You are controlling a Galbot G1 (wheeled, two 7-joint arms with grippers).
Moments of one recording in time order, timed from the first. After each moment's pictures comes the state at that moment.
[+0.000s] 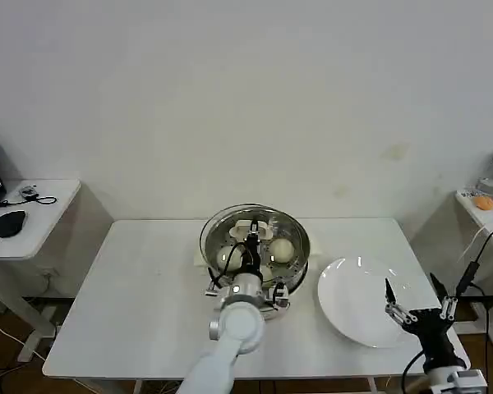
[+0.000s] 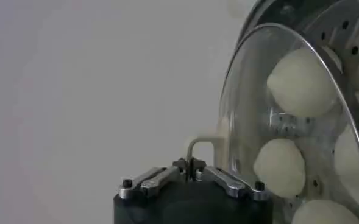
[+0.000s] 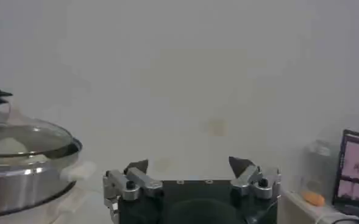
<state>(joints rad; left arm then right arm) 0.95 -1.58 0.01 -1.71 1.66 0.42 0.27 -1.69 1.46 0.91 2.18 0.09 0.07 -0.19</state>
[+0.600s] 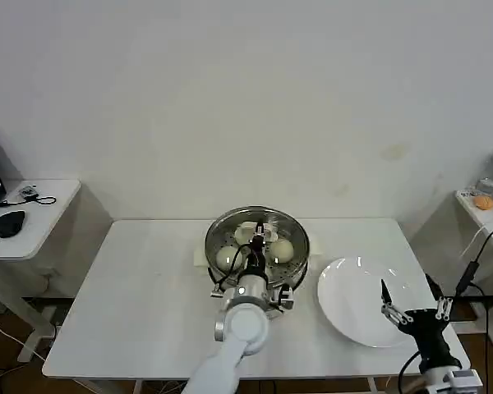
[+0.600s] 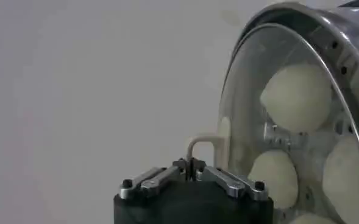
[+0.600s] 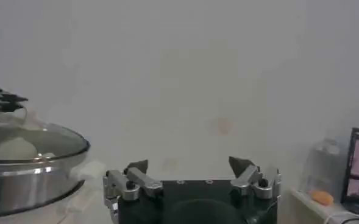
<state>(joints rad) 0.95 -1.60 0.03 -1.69 1.66 0.42 0.27 -1.69 1.46 0.89 2.18 0.08 0.07 -0.20</state>
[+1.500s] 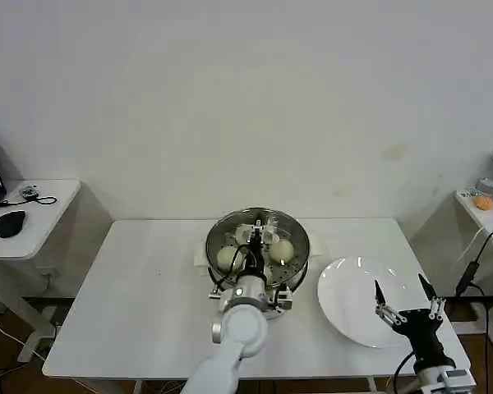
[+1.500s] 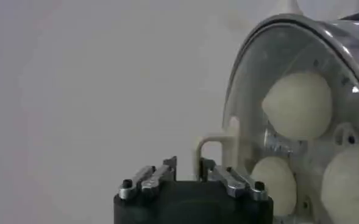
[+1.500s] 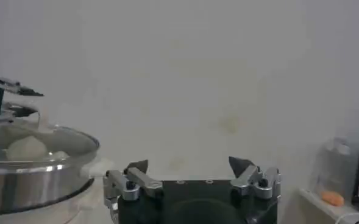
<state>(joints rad) 0.97 -1.60 0.02 -1.72 1.61 0.42 0.24 -1.69 1.46 0.87 2.18 0.07 0.07 -0.20</state>
